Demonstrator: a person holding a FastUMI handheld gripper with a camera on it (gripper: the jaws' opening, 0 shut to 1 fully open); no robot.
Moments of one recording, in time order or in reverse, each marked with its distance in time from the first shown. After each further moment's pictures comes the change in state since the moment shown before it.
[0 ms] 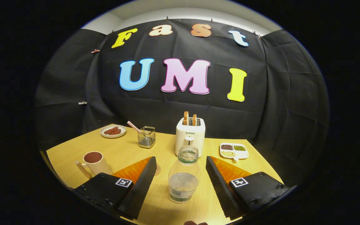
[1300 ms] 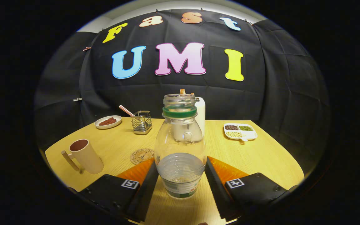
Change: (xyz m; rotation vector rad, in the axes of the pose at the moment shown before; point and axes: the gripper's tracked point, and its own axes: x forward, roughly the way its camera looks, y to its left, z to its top) arm 0.039 -0.008 -0.074 0.082 0.083 0.004
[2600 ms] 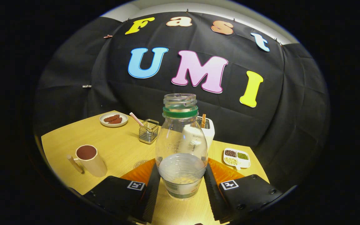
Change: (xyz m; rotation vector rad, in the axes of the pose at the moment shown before) arm -0.008 0.037 0.095 -0.271 -0.025 0.034
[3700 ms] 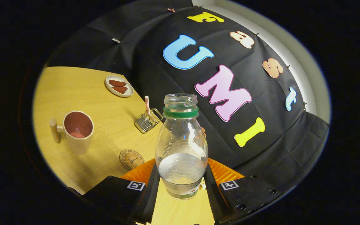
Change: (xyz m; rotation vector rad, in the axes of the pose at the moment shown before) arm 0.020 0.065 0.018 -0.596 0.041 -0.112
